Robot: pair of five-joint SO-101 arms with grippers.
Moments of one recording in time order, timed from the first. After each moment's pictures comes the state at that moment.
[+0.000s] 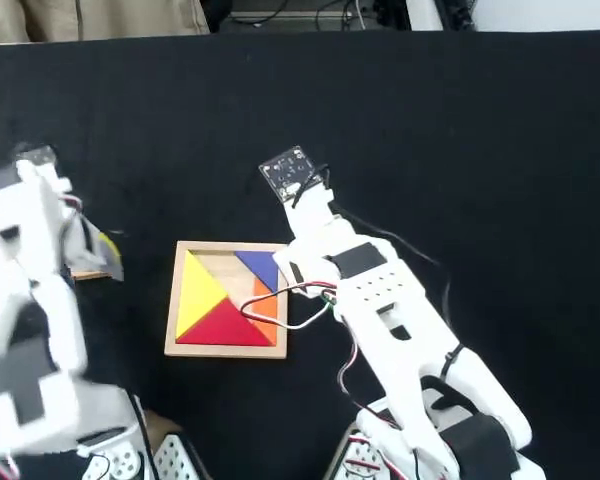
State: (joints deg) left arm -27.8 -0.7 18.5 84.8 -4.4; right arm -23.8 -25.1 52.7 41.6 8.3
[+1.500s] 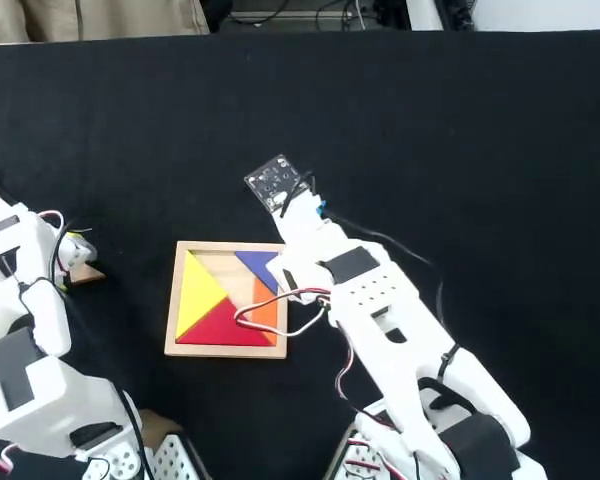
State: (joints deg) left arm -34.5 3.5 34.3 50.5 23.1; right arm -26.3 -25.2 53.2 41.7 11.0
